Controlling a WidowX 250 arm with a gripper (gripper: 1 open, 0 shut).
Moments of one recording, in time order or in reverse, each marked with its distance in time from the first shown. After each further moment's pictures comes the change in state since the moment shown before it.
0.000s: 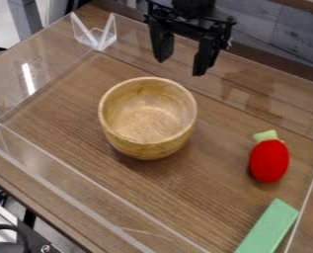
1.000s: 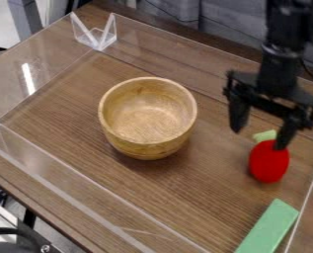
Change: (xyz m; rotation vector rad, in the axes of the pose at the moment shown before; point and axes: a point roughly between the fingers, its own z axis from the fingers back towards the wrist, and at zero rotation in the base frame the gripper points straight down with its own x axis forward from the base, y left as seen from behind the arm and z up) arm 0.002 -0.110 -0.061 -0.048 0.028 -0.076
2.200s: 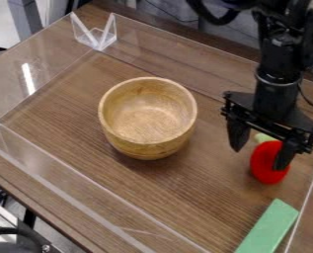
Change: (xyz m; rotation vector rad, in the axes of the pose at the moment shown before) arm -0.013 -0.003 -0.008 -0.020 -0.112 -0.033
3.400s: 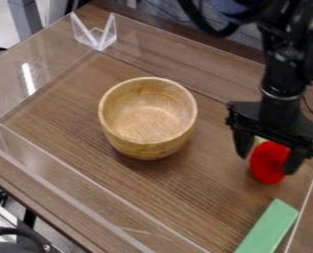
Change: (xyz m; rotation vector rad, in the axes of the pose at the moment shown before) arm 0.002 -0.012 -0.009 0.001 -0.079 0.094
